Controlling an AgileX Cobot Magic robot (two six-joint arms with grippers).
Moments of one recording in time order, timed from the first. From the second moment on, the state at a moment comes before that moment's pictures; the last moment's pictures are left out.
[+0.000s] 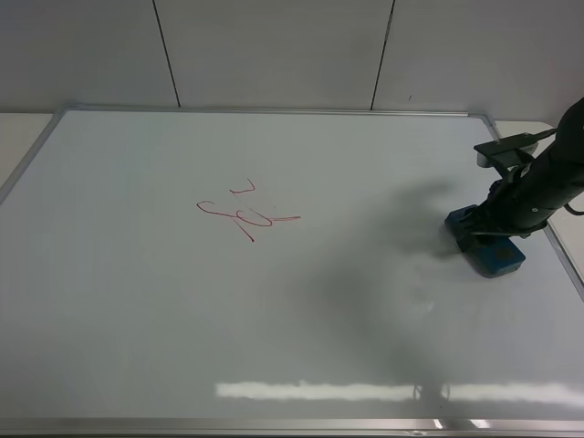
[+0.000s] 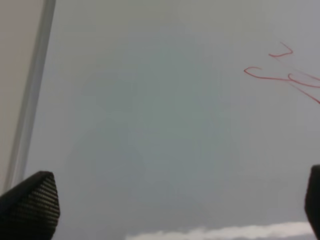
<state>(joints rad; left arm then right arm) 0.00 0.00 -0.50 -0.09 1.06 0.05 0.04 1.77 -0.79 0.09 0.39 -0.39</state>
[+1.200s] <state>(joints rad) 0.00 0.00 -0.50 -0.09 1.06 0.05 0.31 1.78 -1.04 -0.04 0.55 0.05</state>
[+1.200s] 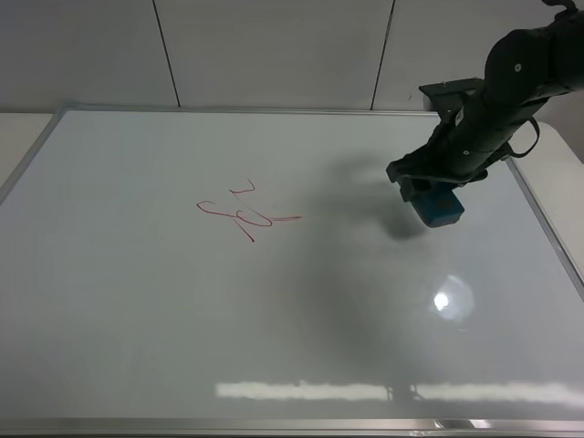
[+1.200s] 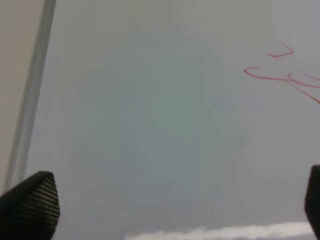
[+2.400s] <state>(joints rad) 0.00 0.00 -0.50 -0.09 1.06 0.05 0.76 2.25 -1.62 -0.20 0.79 0.41</state>
